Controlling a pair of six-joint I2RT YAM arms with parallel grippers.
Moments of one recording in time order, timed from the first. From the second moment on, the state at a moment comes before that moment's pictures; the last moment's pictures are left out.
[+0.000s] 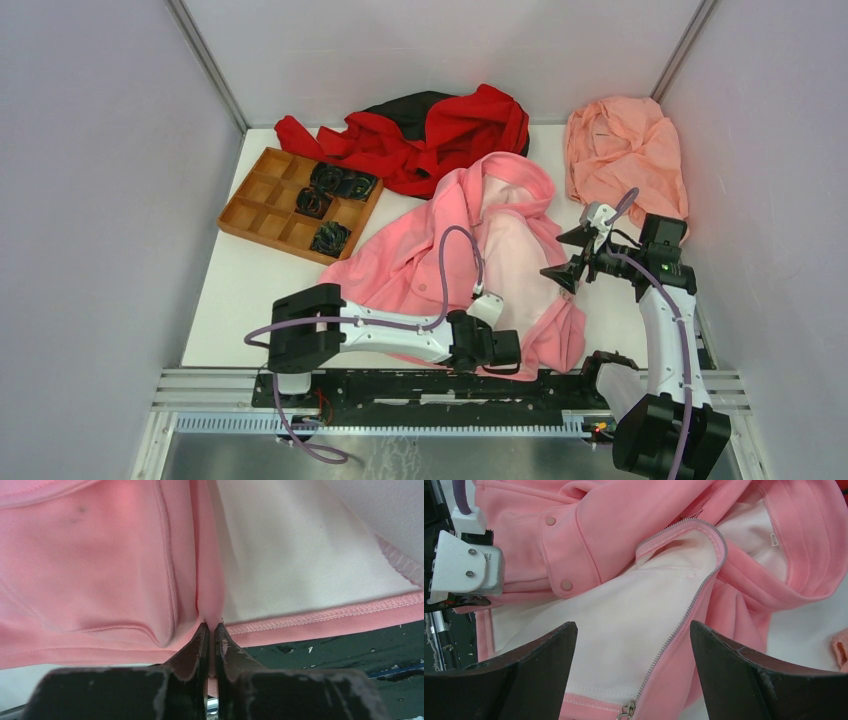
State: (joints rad) left arm -1.49 1.84 1.26 -0.85 -0.48 -0.98; right arm -0.28 0.92 0.71 -0.66 -1.20 -0.84
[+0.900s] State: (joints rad) left arm -1.17 0.99 0.33 0.26 -0.11 -0.87; right arm -0.24 1.02 0.74 -0.86 -1.27 -0.98
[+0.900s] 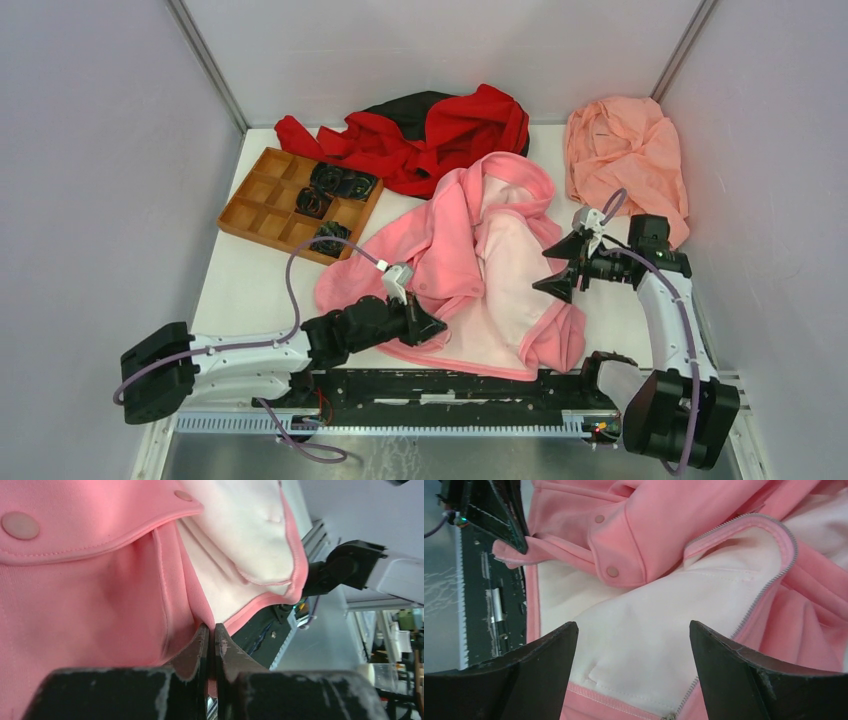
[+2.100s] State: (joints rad) left arm -1.10 0.70 0.07 0.76 -0.16 -0.98; right arm 0.19 1.09 0.71 -0.15 -1.03 -0.19
